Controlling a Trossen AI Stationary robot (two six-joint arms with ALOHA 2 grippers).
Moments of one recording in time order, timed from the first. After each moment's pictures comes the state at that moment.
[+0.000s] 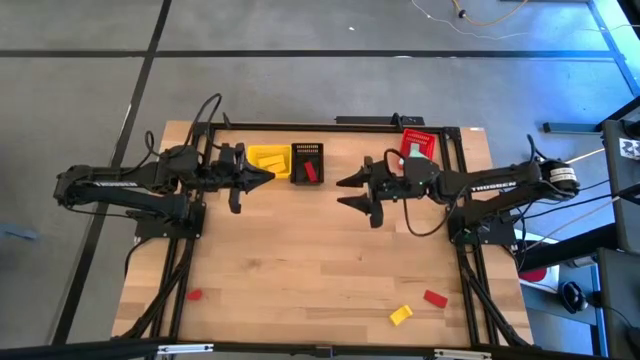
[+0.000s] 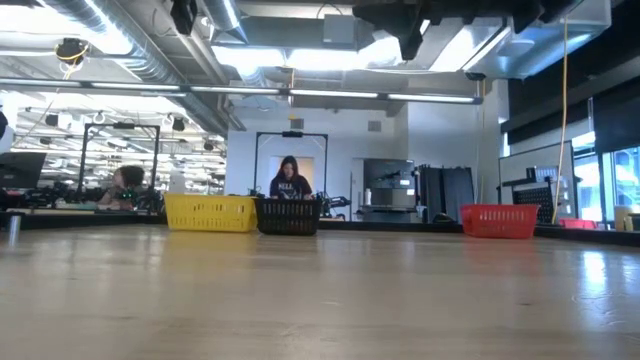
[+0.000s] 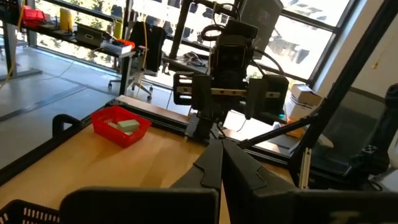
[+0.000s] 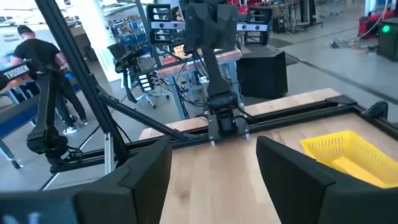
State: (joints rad) left arm 0.07 0.73 0.68 0.09 -0.03 -0.30; right arm -0.02 1.25 0.78 0.44 -0.09 0.26
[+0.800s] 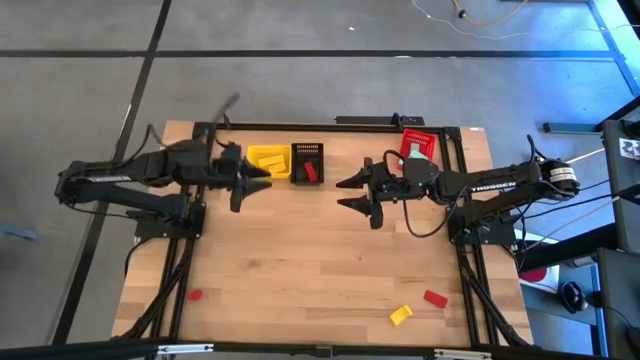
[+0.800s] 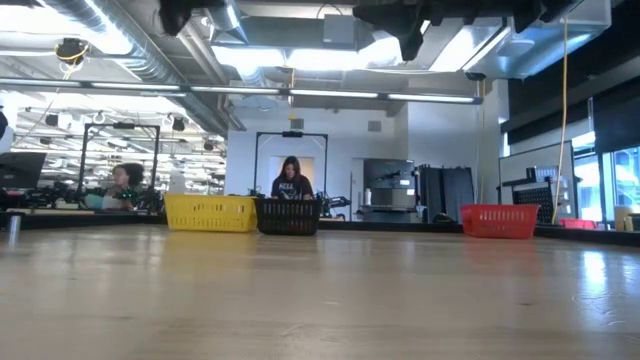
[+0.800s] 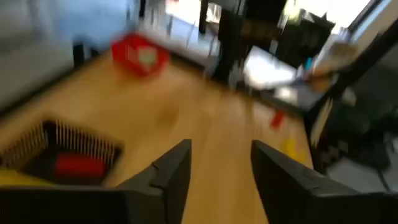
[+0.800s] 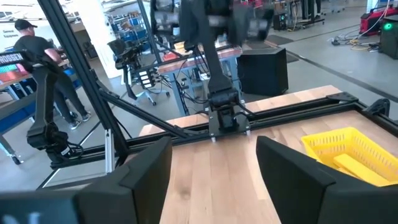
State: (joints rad) left arm 0.07 0.78 0.87 -0.34 -0.03 -0.39; right arm -0.01 1.25 0.78 0.42 -0.09 0.25
